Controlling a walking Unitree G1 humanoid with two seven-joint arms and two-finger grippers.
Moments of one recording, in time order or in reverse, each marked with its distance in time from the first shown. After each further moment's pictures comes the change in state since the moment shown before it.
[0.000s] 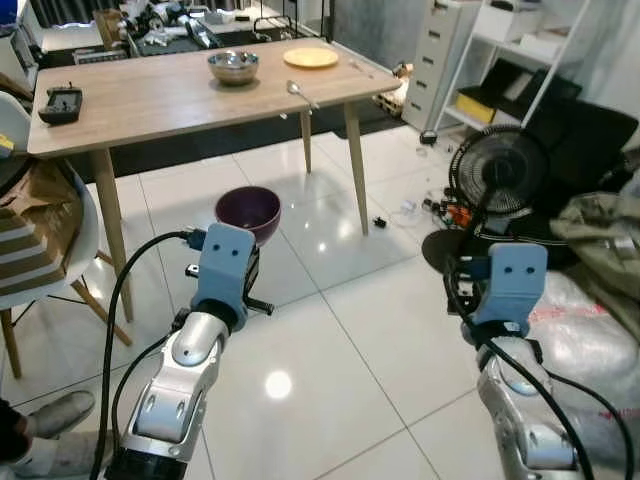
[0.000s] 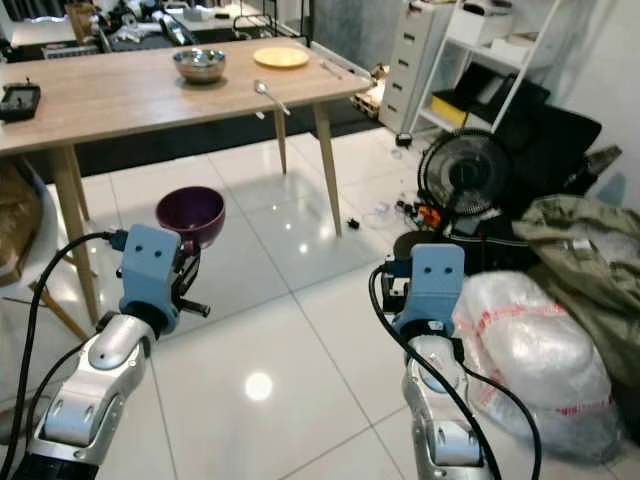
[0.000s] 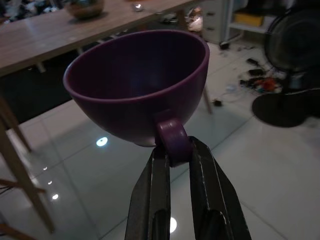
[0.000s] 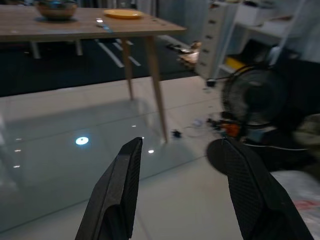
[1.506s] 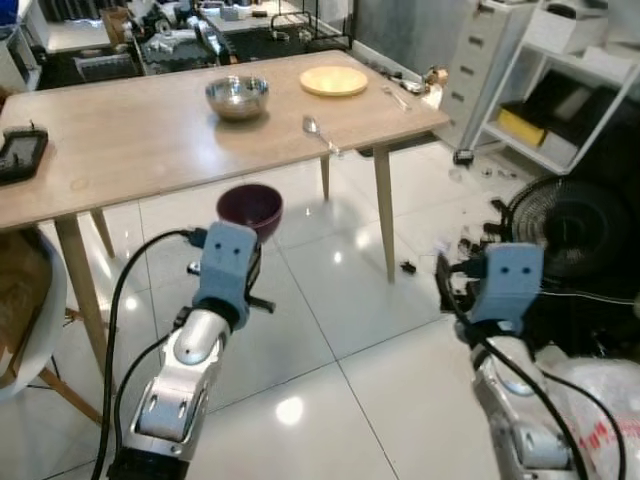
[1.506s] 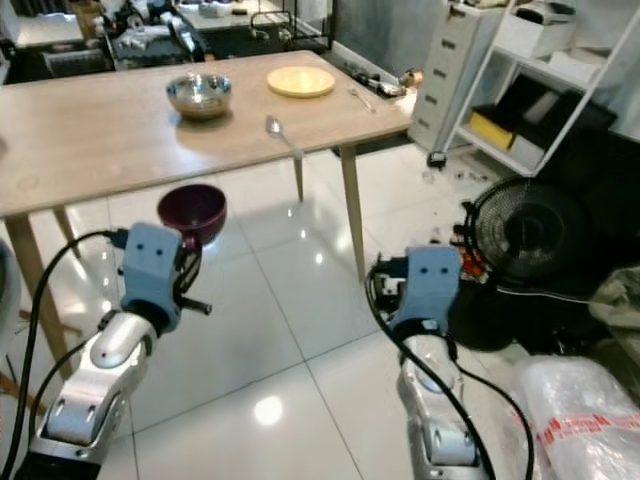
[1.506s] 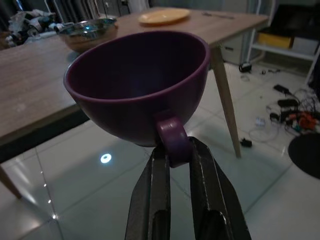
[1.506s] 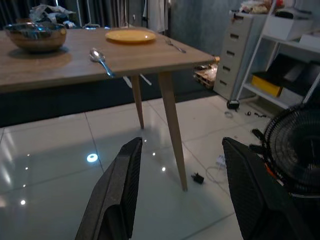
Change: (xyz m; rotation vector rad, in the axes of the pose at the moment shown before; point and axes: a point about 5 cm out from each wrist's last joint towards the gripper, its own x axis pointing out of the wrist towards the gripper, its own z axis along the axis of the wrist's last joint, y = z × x) left arm 0.002 -0.005 0.006 0.002 -0.029 -0.014; right arm 0.000 0.000 0.001 0.031 -0.022 0.019
